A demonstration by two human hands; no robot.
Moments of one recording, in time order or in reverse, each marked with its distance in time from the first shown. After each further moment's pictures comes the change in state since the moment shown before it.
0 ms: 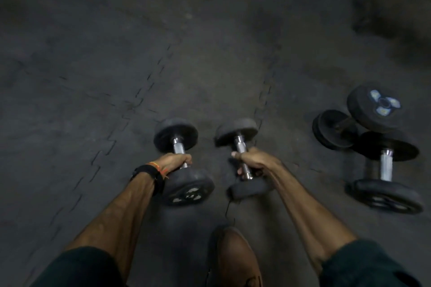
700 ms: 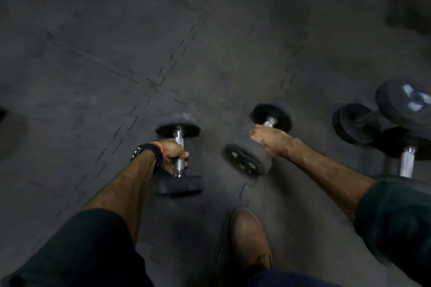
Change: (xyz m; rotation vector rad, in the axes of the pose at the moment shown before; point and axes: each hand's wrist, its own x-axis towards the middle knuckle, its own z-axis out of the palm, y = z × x) left_hand 0.007 -0.051 -0.053 0.104 -0.122 -0.142; right_hand 0.034 -0.017 -0.004 -1.211 0.012 -0.842
